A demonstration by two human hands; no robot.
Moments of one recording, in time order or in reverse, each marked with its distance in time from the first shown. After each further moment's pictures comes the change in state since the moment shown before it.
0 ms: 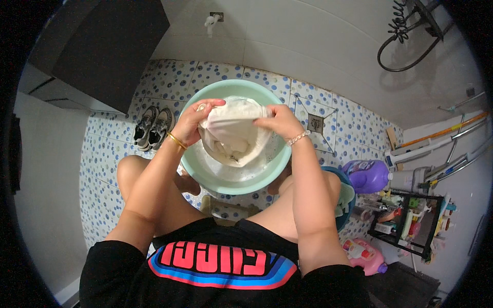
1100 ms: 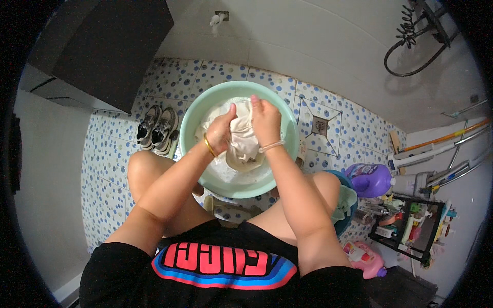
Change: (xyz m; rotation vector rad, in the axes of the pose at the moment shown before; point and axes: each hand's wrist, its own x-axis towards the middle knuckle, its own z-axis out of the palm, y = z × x) left_hand 0.035 -0.058 0.012 -0.168 0.282 -0.121; right_hand 0.024 -0.009 0.060 -0.191 0.629 -0.202
